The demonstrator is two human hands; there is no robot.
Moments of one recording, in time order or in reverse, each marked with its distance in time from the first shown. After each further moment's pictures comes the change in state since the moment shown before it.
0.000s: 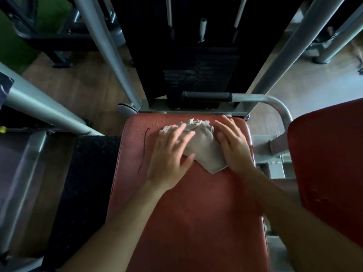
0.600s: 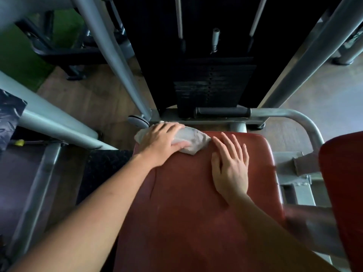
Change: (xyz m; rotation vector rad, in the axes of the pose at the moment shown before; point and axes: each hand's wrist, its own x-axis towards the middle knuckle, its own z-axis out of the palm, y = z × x) left_hand 0.088 -0.106 -0.010 0.117 -0.282 -0.090; right_hand 0.004 -0.040 0.061 -0.249 0.149 0.069
